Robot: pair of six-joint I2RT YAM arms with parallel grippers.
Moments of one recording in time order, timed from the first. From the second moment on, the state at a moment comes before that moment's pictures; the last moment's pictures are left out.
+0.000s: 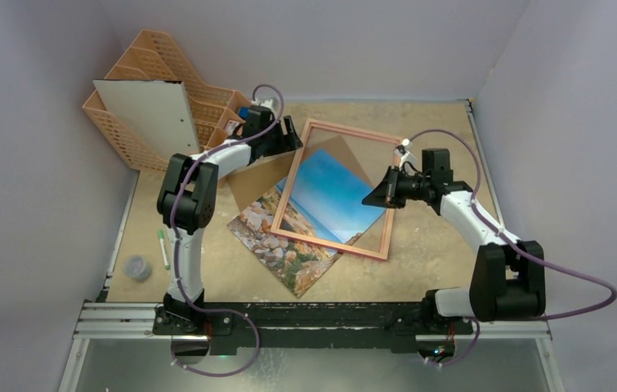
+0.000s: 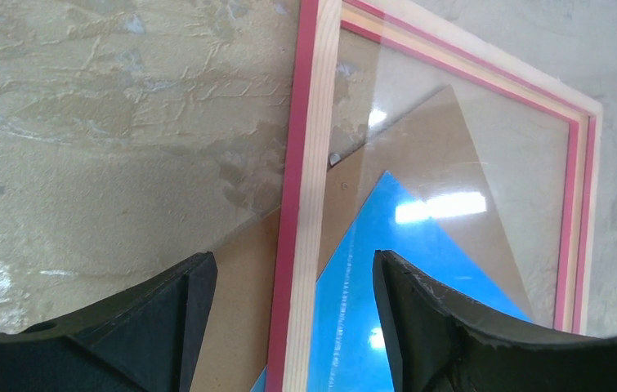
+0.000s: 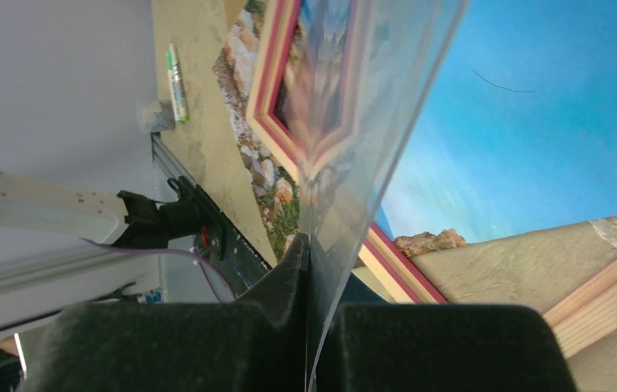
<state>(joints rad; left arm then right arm) -0.33 2.14 1.52 0.00 0.20 -0.52 0.08 1.38 0.83 -0.34 -0.84 0.46</state>
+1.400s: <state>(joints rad) -0.33 1.87 1.29 -0.14 0.00 -0.60 0.15 1.58 0.67 0.22 -0.91 0.71</state>
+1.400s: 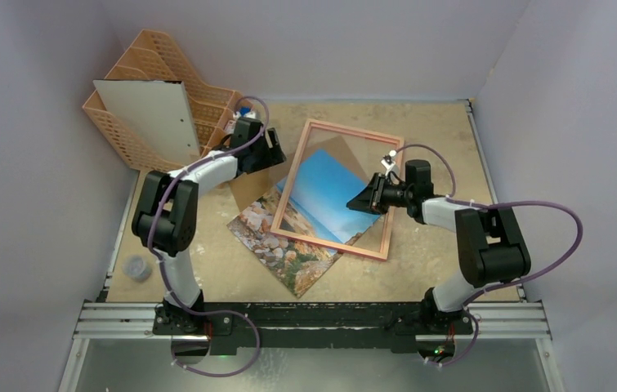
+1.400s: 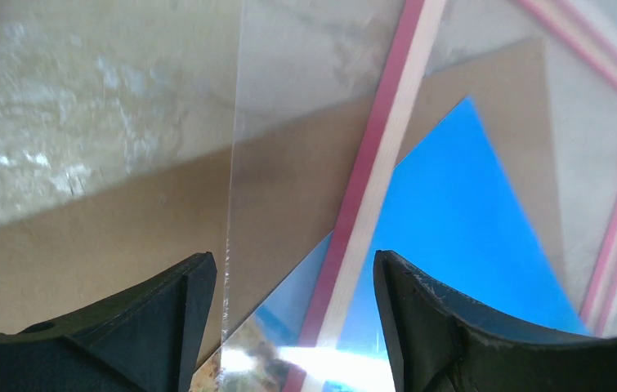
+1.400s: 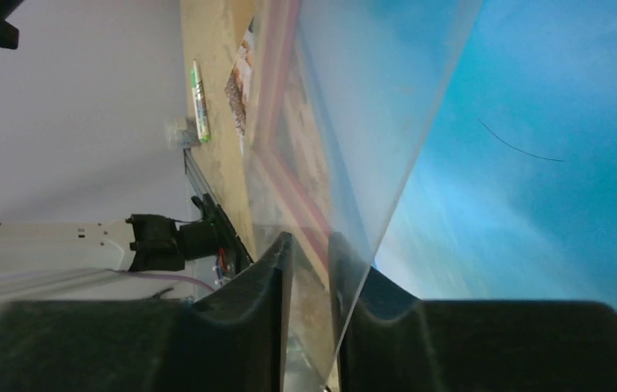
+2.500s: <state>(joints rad) -0.35 1.96 1.27 -0.18 0.05 -0.42 0.12 1.89 0.89 0.59 -0.67 0.73</state>
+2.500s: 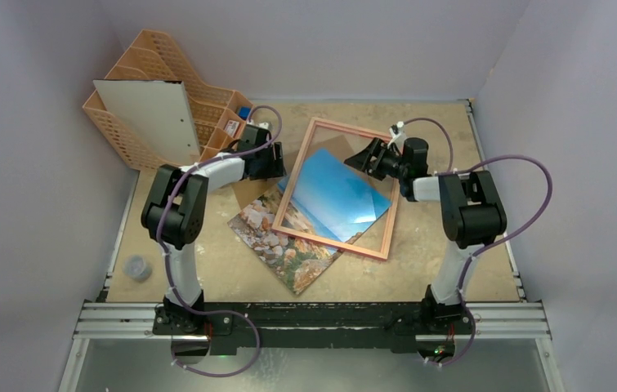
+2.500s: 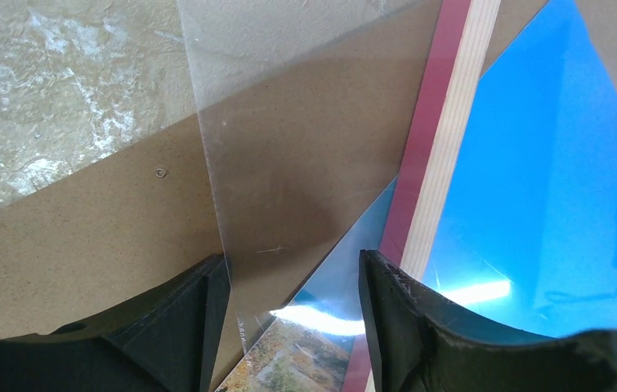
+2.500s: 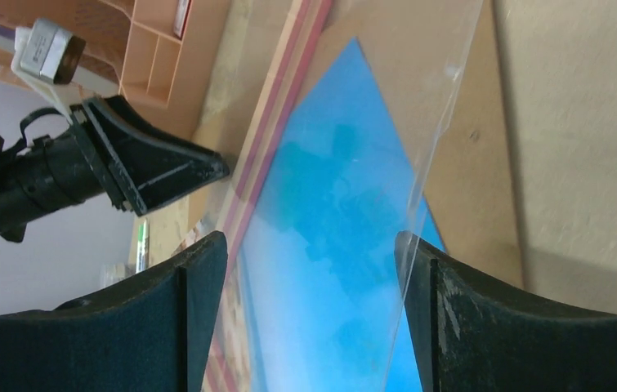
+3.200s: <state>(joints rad) -0.36 1.96 1.30 -0.21 0.09 -0.45 0.10 1.84 0.79 0.72 -0.70 0.82</state>
